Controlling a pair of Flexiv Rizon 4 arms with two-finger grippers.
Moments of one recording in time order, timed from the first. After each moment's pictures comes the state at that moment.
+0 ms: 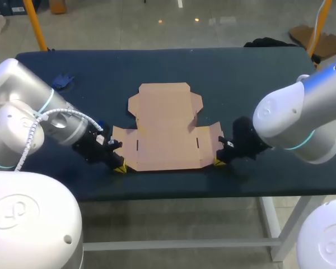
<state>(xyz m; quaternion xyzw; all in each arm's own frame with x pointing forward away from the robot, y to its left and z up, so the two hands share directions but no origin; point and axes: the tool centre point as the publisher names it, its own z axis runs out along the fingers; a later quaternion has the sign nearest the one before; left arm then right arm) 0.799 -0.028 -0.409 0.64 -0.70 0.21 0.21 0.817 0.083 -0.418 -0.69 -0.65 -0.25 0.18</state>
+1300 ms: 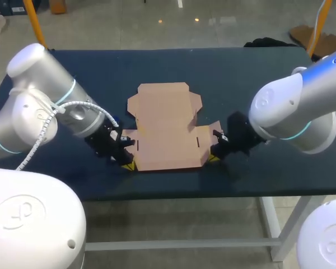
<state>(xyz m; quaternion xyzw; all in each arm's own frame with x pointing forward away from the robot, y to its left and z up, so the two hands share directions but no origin) 0.801 -0.052 -0.400 0.63 -0.74 0.17 0.18 0.827 0.101 -0.410 -0.70 -0.64 -0.25 0.21</state>
